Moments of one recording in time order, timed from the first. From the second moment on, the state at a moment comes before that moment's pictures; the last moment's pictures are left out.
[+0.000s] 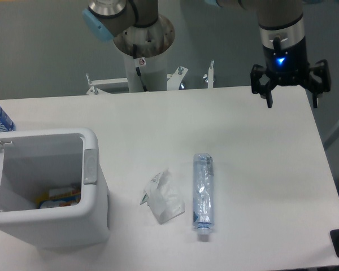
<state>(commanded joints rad) 2.73 -1.70 -1.56 -0.98 1.62 1.11</state>
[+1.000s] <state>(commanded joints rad) 2.67 -1.74 -1.60 -0.97 1.58 0.96</state>
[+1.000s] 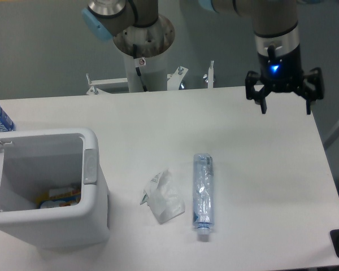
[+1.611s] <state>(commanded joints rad) 2.54 -1.83 -1.71 -0.97 1.25 0.79</state>
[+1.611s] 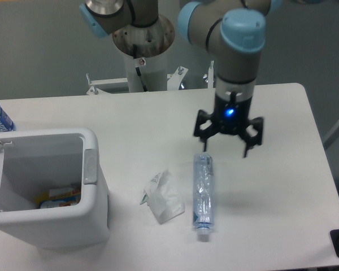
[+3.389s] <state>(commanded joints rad) 2.37 -2.09 -1.66 -0.83 1.34 0.55</state>
